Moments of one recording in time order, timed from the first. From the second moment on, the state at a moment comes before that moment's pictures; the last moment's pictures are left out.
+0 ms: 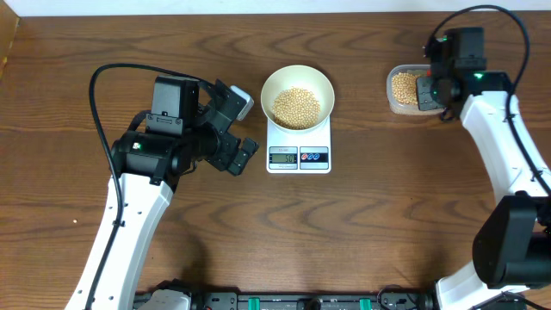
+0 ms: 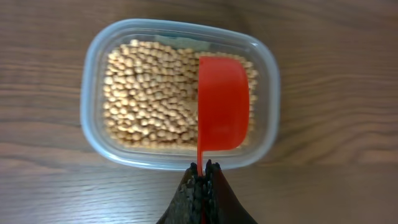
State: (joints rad) left arm -0.20 1.29 1.23 -0.91 0.33 0.35; right arm 0.03 1.76 1.42 -0.69 0.17 -0.12
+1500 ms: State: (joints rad) left arm -0.20 1.29 1.23 -0.91 0.33 0.35; right arm 0.04 1.74 1.42 -0.69 -0.04 0.51
